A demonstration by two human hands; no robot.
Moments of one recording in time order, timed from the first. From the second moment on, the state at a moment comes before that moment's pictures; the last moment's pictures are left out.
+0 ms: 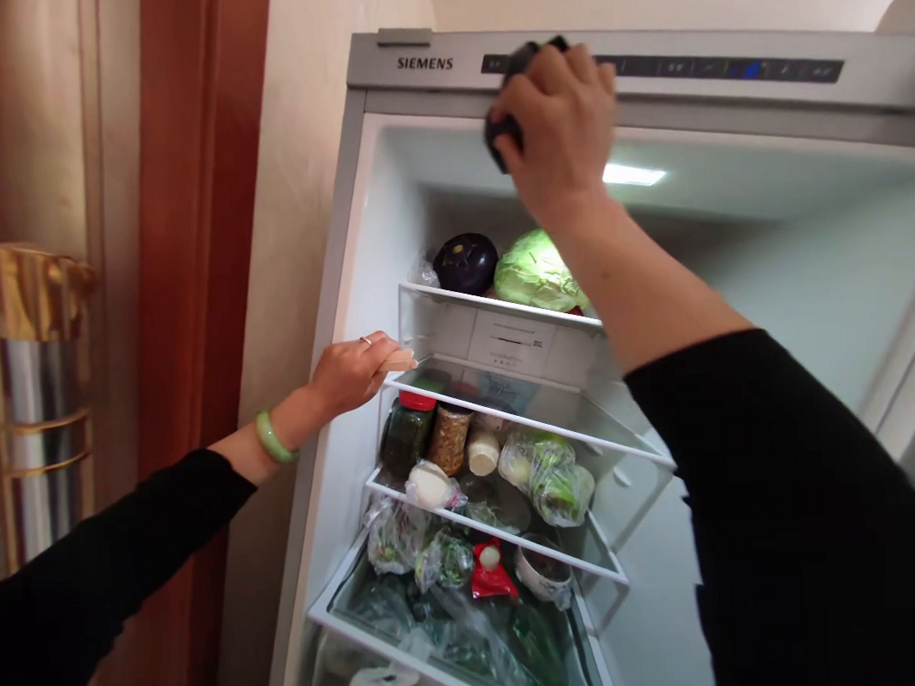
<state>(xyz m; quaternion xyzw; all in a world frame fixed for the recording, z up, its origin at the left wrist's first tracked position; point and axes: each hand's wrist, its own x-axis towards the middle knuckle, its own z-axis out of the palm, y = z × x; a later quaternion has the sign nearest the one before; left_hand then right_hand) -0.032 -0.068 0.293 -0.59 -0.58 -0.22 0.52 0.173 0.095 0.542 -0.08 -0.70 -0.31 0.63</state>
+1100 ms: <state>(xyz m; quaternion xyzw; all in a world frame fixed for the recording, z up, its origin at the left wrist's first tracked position) -0.053 -0.070 0.286 -0.65 -0.40 -0.44 0.48 0.034 0.019 0.506 0.01 -0.76 -0.23 0.61</state>
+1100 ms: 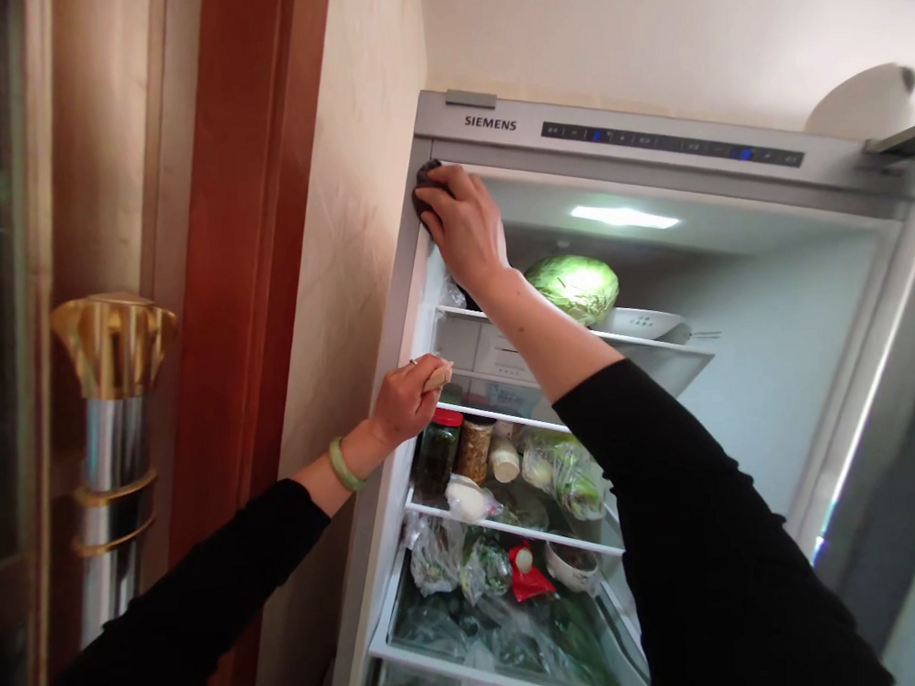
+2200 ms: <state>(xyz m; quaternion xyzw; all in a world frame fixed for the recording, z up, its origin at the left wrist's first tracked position) -0.055 -0.072 0.283 -0.65 -0.32 -0.56 0.40 0.036 -0.007 0.425 -0.05 -0.80 -0.22 0.56</state>
